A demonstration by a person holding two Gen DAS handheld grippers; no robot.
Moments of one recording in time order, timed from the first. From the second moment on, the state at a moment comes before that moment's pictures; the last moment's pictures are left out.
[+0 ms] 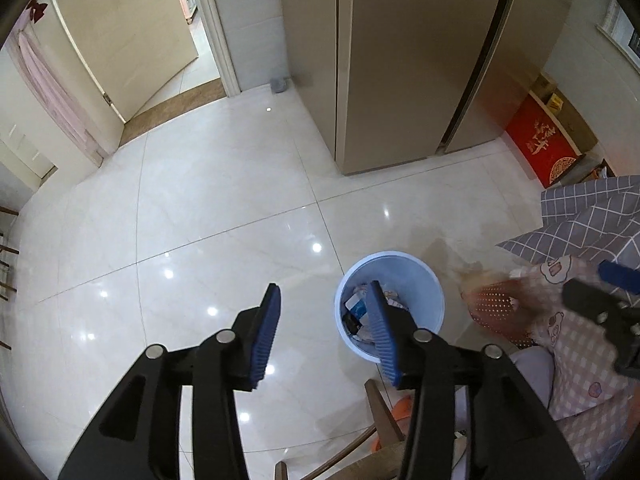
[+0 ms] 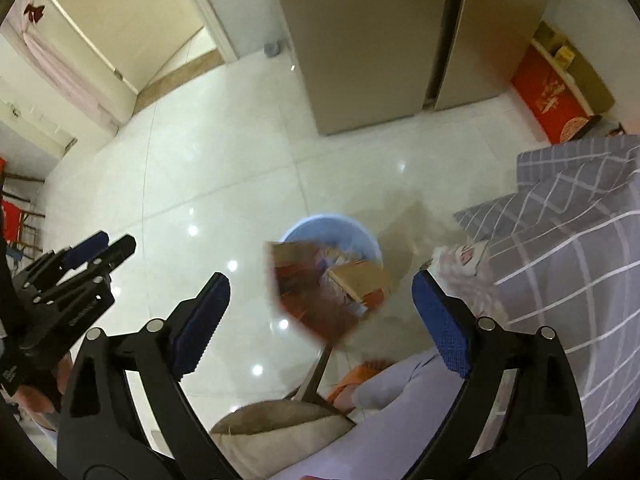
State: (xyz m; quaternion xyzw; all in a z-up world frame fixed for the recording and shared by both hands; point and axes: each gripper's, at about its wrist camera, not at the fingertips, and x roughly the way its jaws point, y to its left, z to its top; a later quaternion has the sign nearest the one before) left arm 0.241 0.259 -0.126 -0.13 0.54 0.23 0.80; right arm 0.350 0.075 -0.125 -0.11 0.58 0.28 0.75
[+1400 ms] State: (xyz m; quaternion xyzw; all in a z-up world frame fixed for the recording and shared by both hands) left arm 0.296 0.043 -0.029 0.00 0.46 0.09 0.88; right arm 0.328 -0.130 -0.035 0.00 0.48 0.18 0.86
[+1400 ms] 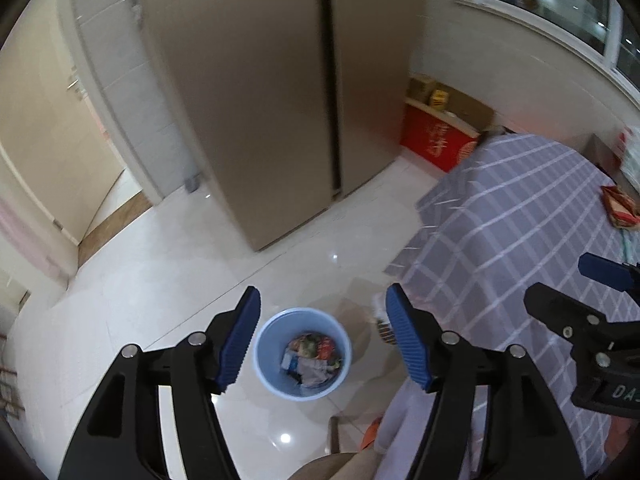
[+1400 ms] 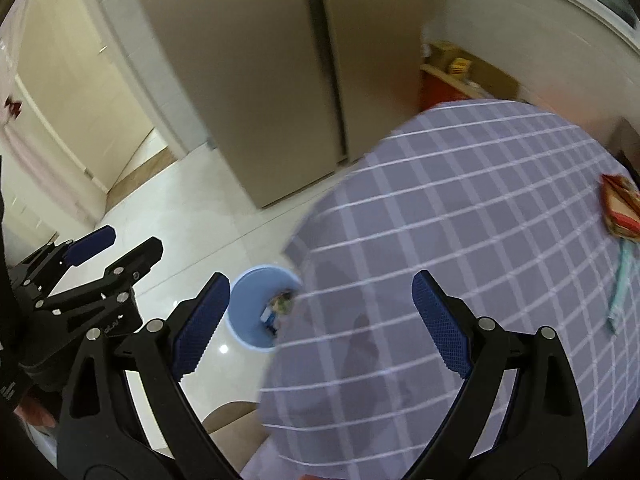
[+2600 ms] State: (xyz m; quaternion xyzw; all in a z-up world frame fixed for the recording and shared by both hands) left arm 0.369 -0.169 -0.060 0.07 0.49 -0.08 0.86; right arm 0.368 -0.385 -0.089 0.08 0.50 -0.08 0.86
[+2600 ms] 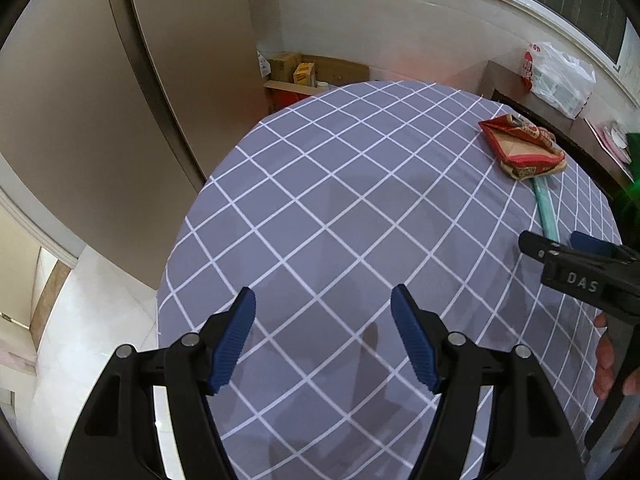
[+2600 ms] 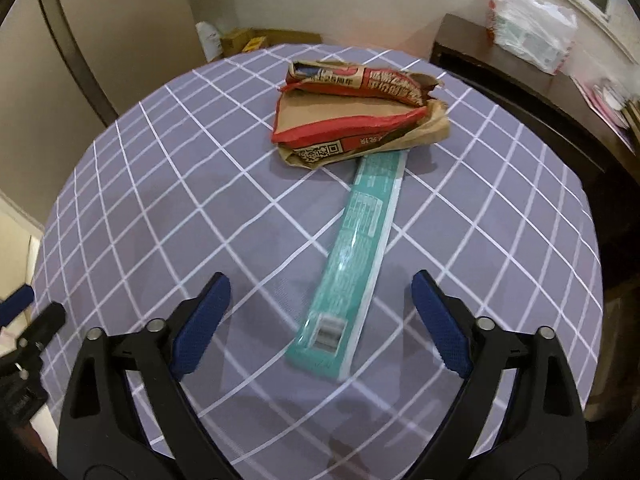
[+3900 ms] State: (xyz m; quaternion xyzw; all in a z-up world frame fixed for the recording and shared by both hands) left arm 0.430 -0.357 -0.056 0.15 0.46 -0.23 0.84; right arm 0.333 -0.519 -0.075 0.10 0.46 -0.03 0.88
